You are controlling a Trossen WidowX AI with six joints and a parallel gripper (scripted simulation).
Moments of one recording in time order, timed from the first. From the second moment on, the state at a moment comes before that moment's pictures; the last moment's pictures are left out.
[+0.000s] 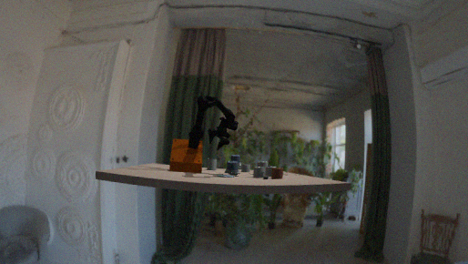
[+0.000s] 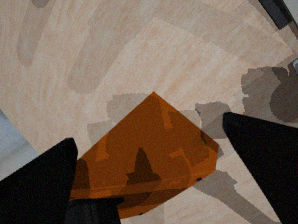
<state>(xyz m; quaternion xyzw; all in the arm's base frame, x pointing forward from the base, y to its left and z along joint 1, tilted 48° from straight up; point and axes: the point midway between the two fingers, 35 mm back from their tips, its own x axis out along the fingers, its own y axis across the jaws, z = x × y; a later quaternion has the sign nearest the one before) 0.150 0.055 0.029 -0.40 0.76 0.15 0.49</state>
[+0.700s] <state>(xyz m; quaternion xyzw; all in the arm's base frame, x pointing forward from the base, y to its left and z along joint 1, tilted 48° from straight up) 0.155 0.063 0.022 -0.47 0.63 -0.08 0.62</state>
